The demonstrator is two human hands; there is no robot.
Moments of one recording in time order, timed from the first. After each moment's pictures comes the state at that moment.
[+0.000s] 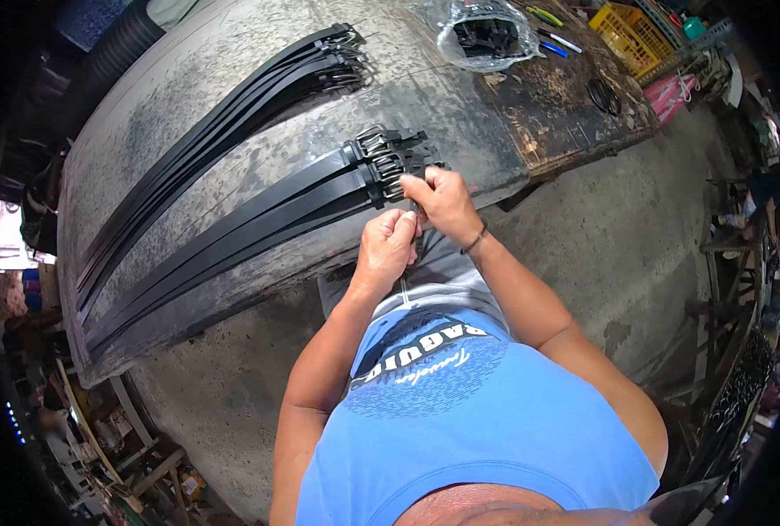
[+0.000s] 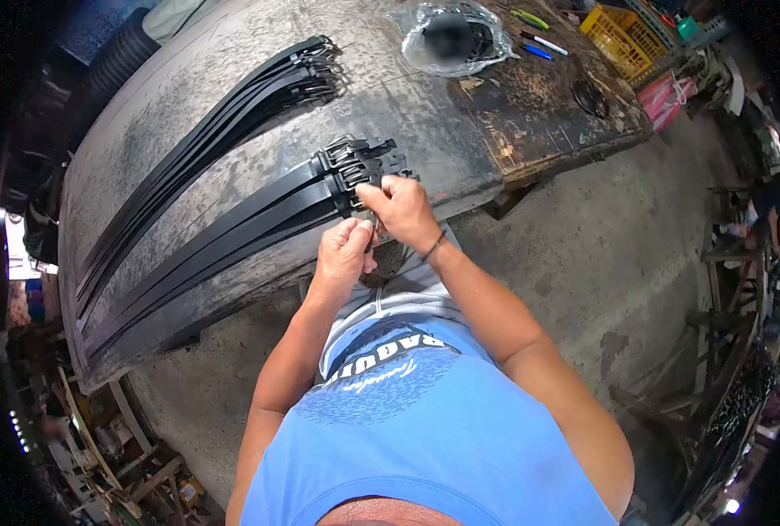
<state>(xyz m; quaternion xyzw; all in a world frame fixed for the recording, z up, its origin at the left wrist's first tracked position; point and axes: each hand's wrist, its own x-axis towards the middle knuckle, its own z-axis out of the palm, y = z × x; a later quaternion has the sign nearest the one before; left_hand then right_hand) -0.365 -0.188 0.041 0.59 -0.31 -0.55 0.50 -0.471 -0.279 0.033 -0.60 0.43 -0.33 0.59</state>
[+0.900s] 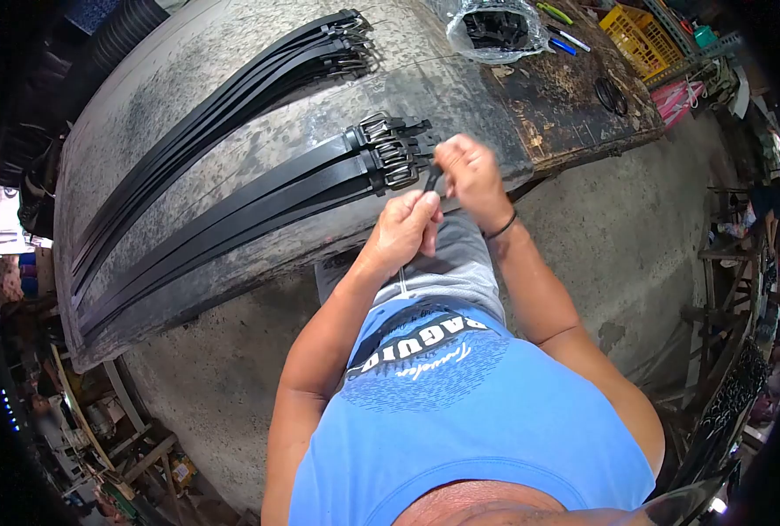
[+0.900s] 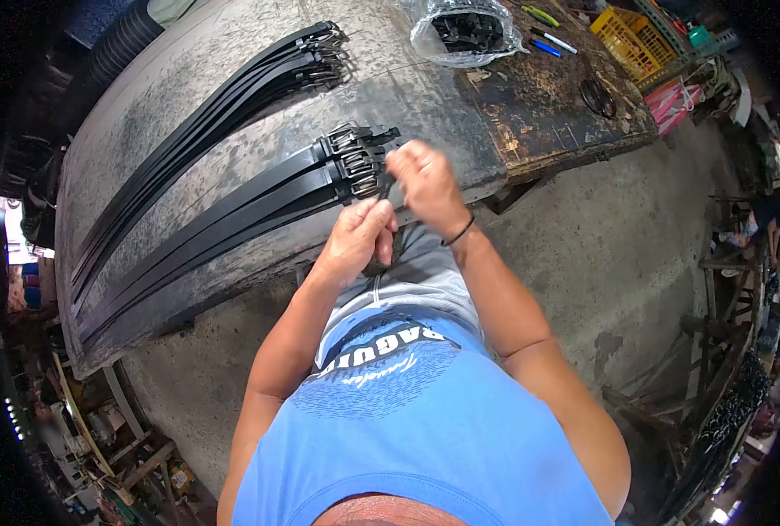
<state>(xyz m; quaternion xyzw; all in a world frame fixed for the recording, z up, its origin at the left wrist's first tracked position) -0.368 -0.199 0.050 0.50 -0.37 -0.64 0.45 -0.496 -0.298 0.056 -0.58 0.38 -0.35 0.63</state>
